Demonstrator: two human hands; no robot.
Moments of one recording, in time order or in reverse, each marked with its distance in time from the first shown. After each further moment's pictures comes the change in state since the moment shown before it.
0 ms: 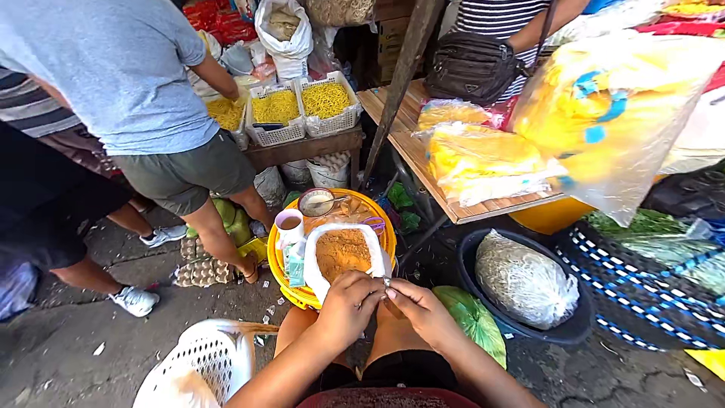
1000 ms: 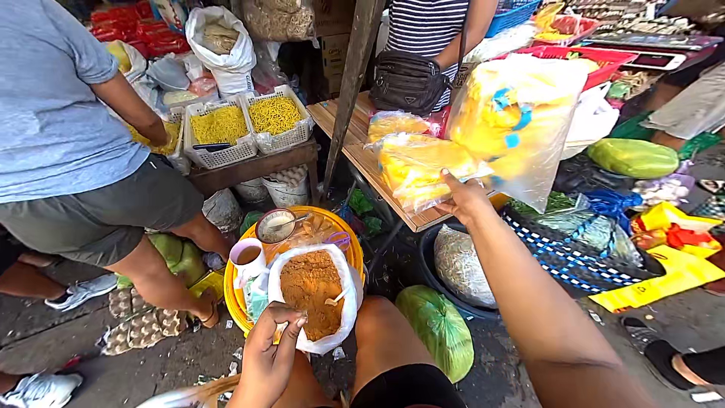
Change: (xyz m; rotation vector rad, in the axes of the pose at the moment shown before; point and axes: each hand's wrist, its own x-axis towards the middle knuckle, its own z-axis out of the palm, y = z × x) left_hand 0.003 -0.032 -0.049 -0.246 0.194 -0.001; right_hand 0.139 -0.047 -0.208 0.199 0.951 0.451
